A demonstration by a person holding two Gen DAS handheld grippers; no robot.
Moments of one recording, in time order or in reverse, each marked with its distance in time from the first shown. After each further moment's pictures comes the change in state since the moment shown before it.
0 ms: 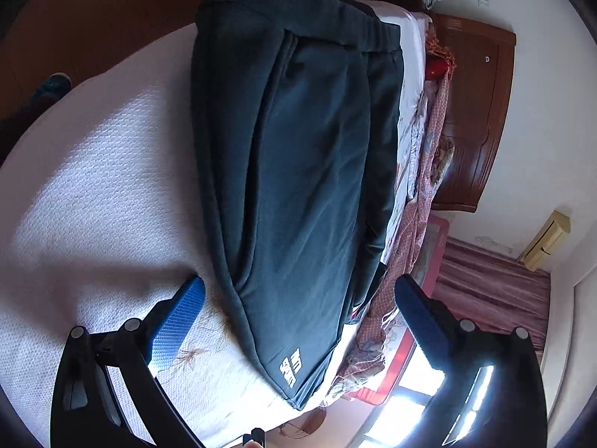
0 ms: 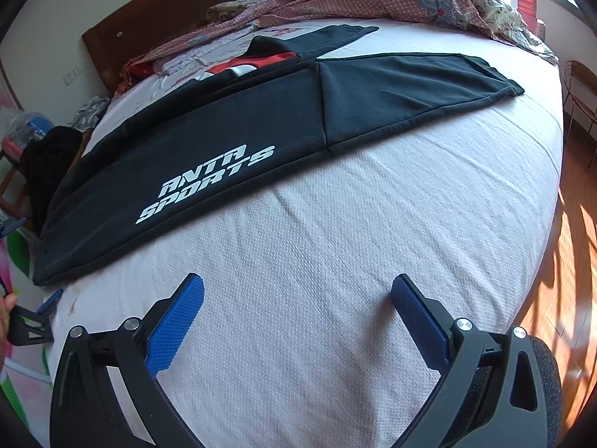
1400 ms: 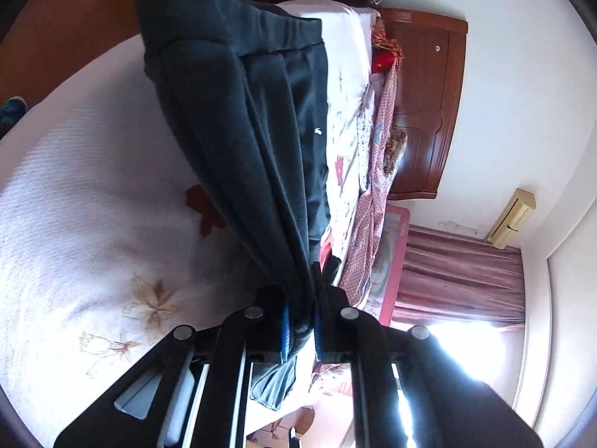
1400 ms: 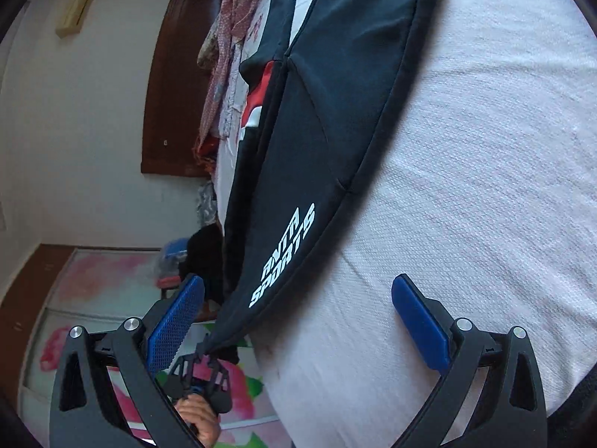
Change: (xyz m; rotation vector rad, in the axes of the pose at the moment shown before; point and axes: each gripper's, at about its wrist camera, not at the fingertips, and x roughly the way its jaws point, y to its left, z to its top) left arm -0.031 -0.063 0.013 0.111 -0.003 -0.149; right arm 0.040 -0.093 0.047 0.736 0.198 0.757
